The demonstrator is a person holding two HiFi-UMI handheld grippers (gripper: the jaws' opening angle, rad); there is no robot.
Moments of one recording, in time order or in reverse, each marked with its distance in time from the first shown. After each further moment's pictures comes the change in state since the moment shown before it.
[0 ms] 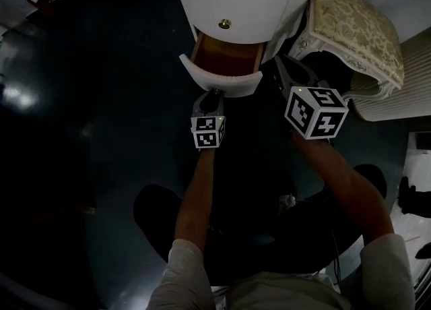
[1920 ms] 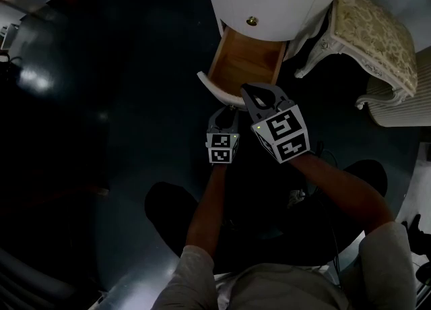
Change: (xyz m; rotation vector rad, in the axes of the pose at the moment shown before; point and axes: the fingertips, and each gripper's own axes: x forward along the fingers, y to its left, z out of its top) left arm -0.076 -0.007 -0.044 0.016 0.075 0.024; right arm 0.003 0.147 -0.068 -0.345 0.144 0.341
